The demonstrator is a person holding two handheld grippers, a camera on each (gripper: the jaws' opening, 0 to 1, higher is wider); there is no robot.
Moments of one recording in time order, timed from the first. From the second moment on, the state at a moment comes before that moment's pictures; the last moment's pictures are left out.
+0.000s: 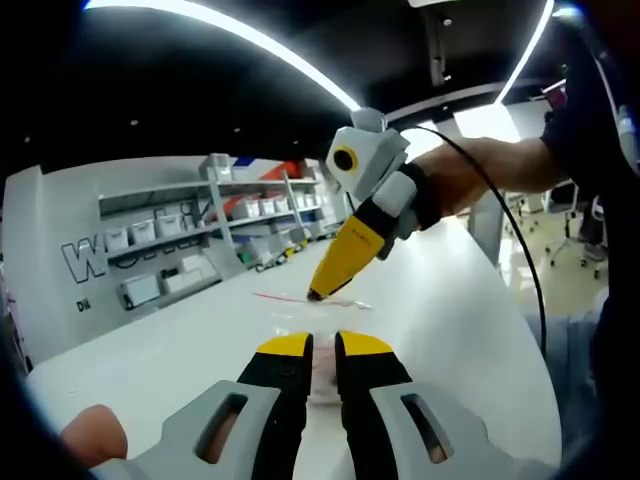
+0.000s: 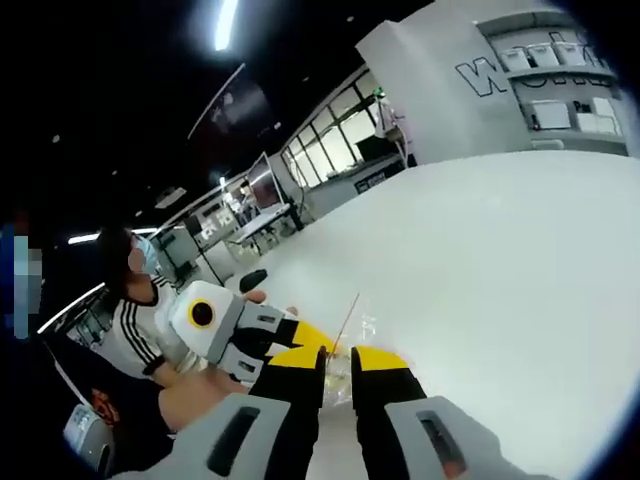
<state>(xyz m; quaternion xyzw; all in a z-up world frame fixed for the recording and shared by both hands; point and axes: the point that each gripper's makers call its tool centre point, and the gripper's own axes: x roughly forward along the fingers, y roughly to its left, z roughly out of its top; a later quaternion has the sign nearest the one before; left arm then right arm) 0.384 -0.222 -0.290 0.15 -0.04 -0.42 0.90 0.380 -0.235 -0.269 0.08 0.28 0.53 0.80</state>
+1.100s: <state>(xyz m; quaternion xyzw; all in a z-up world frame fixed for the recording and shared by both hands) 0.384 -0.222 -0.289 0.15 -0.04 -0.42 0.90 0.375 -0.235 -0.273 0.30 0.36 0.51 0.72</state>
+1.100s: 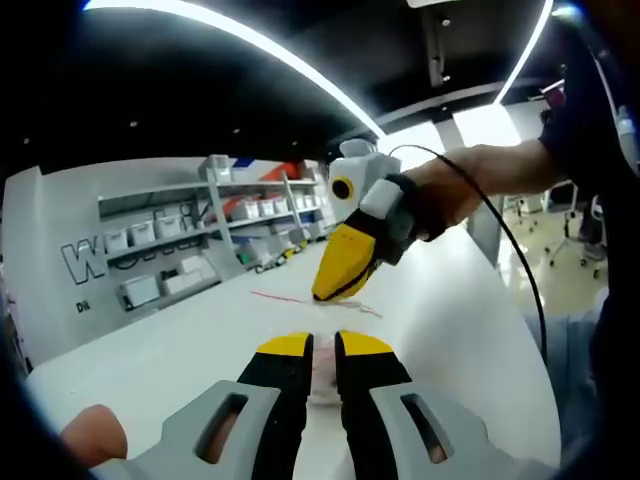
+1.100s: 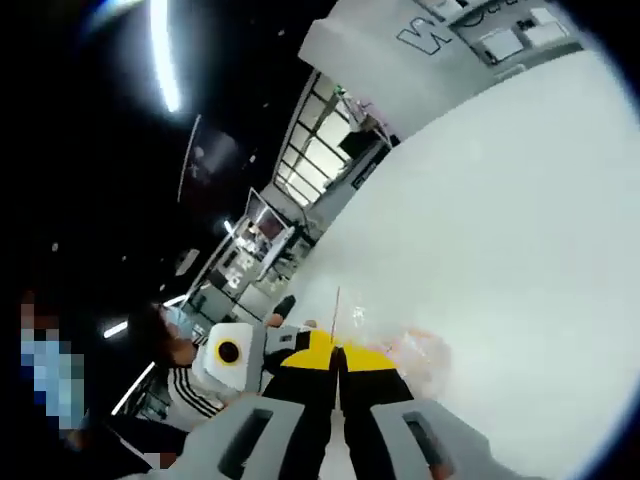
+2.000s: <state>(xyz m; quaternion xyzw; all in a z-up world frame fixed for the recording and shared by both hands) 0.384 -0.223 -0.290 0.15 -0.04 -0.42 0.90 0.375 -0.241 -0.264 0.20 0.29 0.52 0.78</state>
